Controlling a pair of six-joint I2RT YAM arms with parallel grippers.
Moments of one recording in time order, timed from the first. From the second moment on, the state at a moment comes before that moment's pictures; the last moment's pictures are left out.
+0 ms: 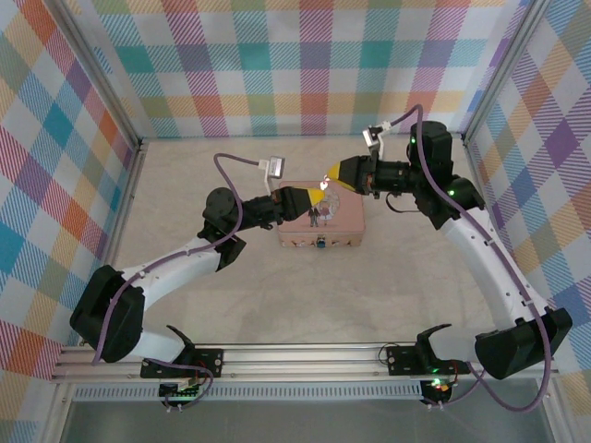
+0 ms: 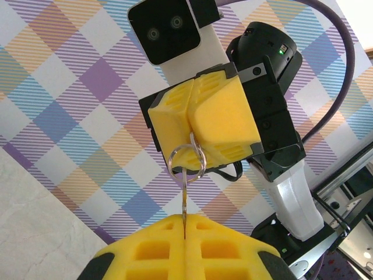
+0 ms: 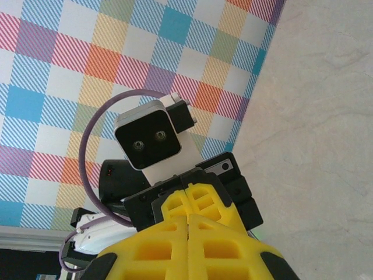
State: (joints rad) left arm -0.65 1.40 0.87 0.91 0.74 -1.12; right arm 0.36 1.27 1.40 -0.47 -0.92 0.88
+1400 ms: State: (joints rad) left arm -0.65 1.54 1.49 -1.03 0.98 -0.12; right arm 0.44 1.07 0.66 0.18 -1.03 0.70
